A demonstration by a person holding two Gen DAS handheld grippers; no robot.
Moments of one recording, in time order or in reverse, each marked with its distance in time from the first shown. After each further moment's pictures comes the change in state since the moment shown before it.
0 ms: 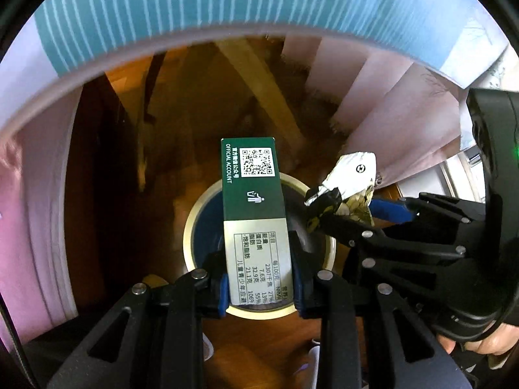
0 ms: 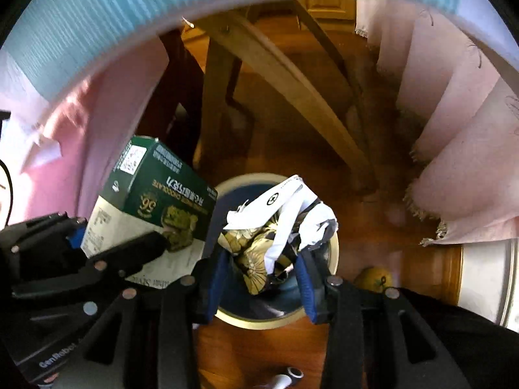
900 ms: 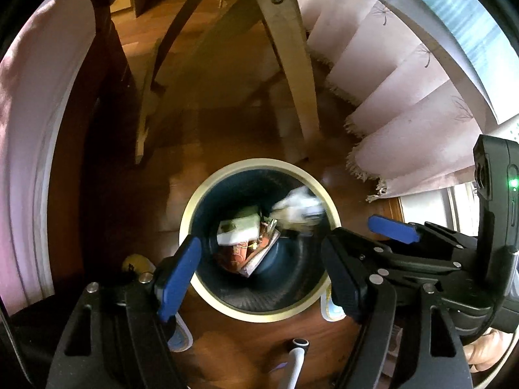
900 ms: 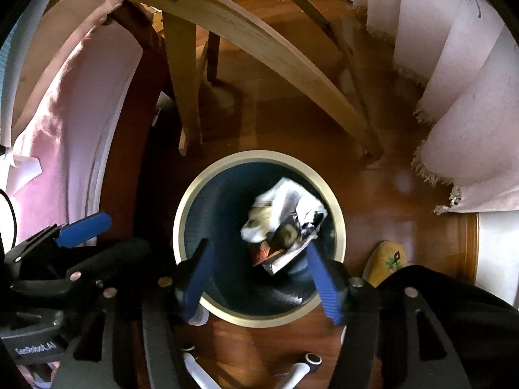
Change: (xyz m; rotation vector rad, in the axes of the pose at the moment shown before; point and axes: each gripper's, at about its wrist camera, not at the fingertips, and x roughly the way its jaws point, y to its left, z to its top) left arm 0.032 0.038 0.003 -0.154 0.065 -0.041; right arm 0.042 -0.019 0.000 0.130 0.101 0.029
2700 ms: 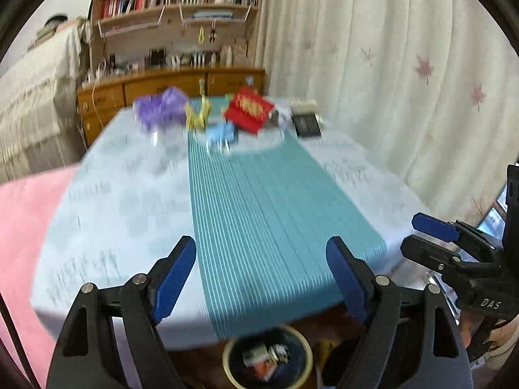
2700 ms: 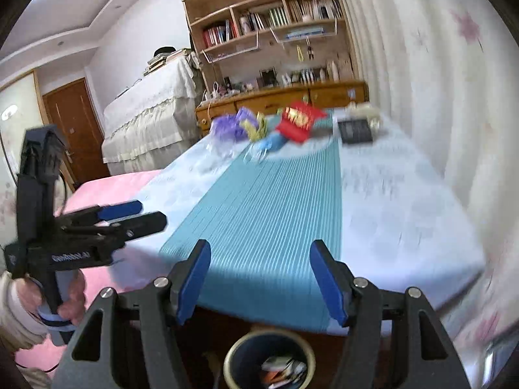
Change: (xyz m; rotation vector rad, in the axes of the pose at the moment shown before) left arm -0.324 -0.063 0.107 0.215 -0.613 0.025; right arm -0.340 0.057 0.049 -0.276 -0.718 0.086
